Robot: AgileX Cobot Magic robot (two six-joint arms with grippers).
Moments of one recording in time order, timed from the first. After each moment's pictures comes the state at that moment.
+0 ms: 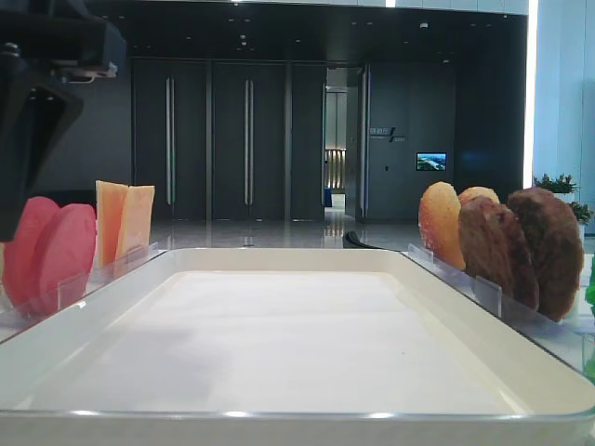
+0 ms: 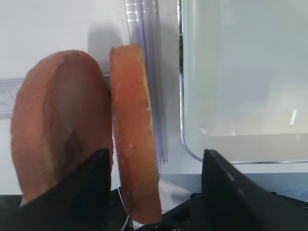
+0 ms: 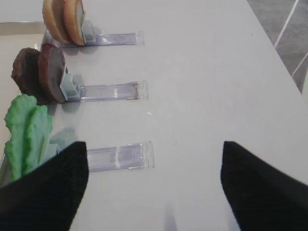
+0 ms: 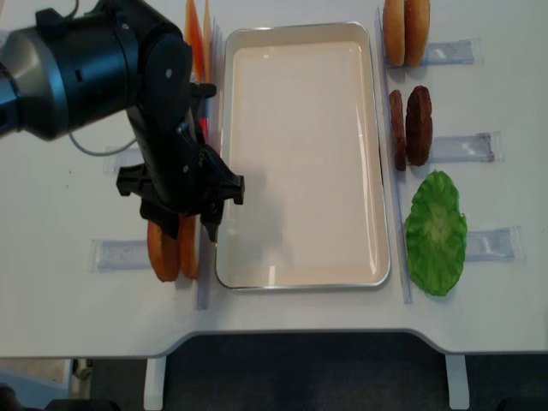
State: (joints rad) left arm -0.66 1.65 -1.04 0.03 1.13 -0.61; right arm 0.00 -0.01 -0.51 0.00 1.13 -0.01
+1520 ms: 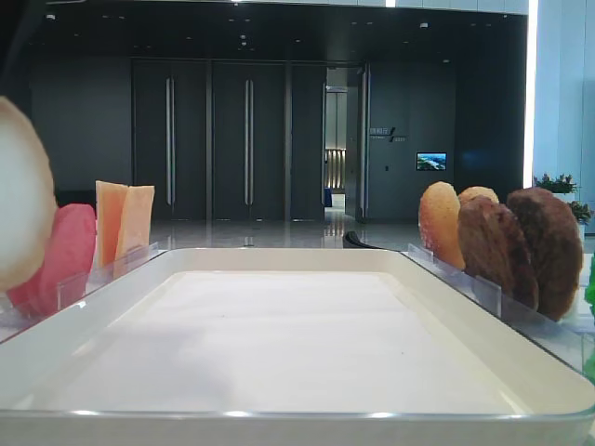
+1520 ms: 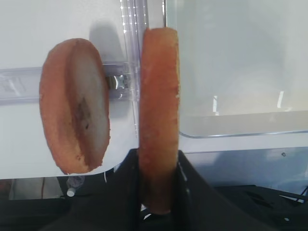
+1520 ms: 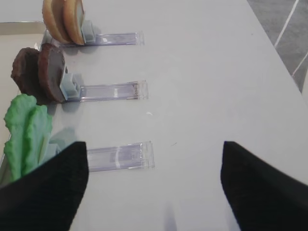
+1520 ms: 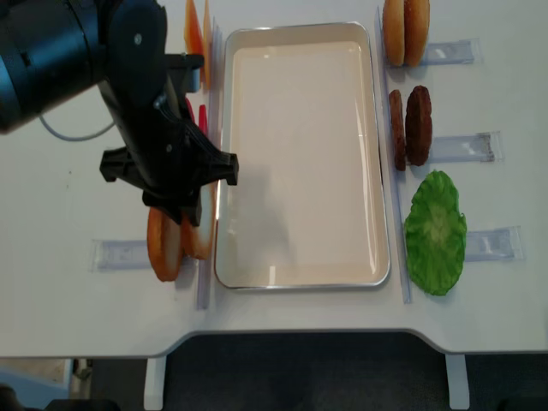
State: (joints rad) left arm -0.66 1.55 -1.10 0.00 1.21 -0.62; right arm 0.00 -0.01 -0.51 0.00 1.13 -0.01
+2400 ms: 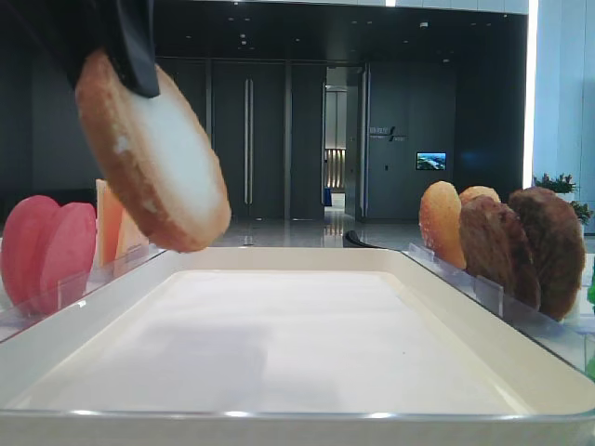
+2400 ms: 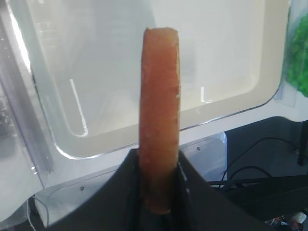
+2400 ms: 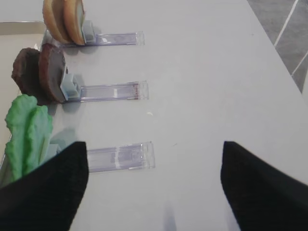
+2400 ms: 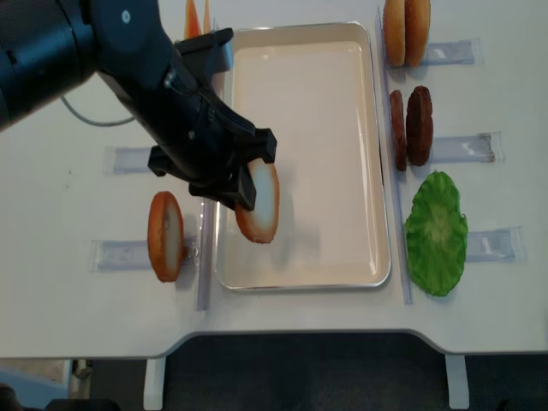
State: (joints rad) left arm -0.66 1.54 -1.10 -0.29 1.01 -0.40; right arm 0.00 -0.01 -0.51 0.00 1.13 -0.01
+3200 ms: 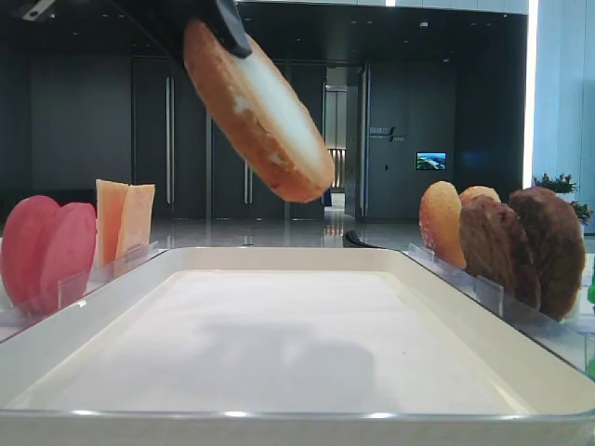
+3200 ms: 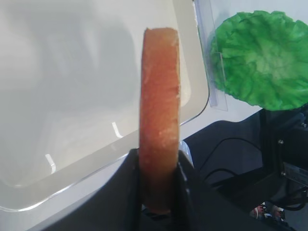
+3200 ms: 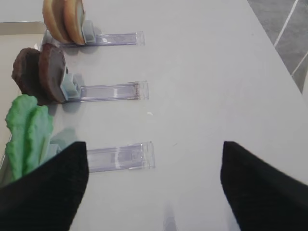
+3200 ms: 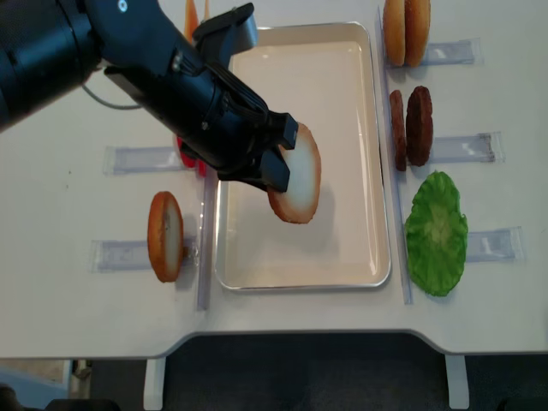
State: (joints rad) left arm -0.66 1.54 -1.10 -0.49 0.88 -0.14; right arm 0.00 -0.01 -0.51 0.00 1.13 -0.01
